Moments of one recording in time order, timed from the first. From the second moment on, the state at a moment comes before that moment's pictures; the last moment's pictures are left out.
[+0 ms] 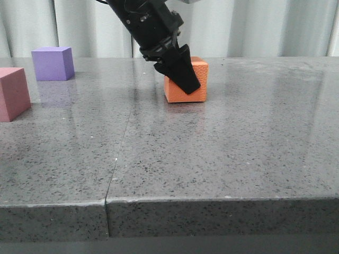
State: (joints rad) left arm -0.50 2.16 -1.97 -0.48 1.02 1.04; right arm 0.40 0.24 -0.35 -0.01 0.43 0.15
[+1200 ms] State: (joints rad) left arm -0.24 1.79 -1.64 0.23 0.90 -0.35; right arm 0.40 0.24 -0.35 -0.01 0.43 0.15
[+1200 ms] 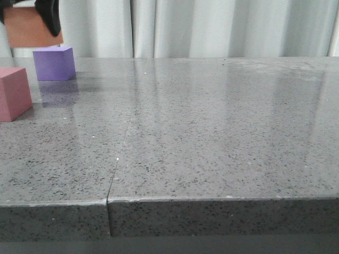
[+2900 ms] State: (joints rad) left arm -0.17 1.53 -1.32 0.19 0.63 -0.39; right arm 0.40 0.24 -0.35 -0.01 0.43 0.15
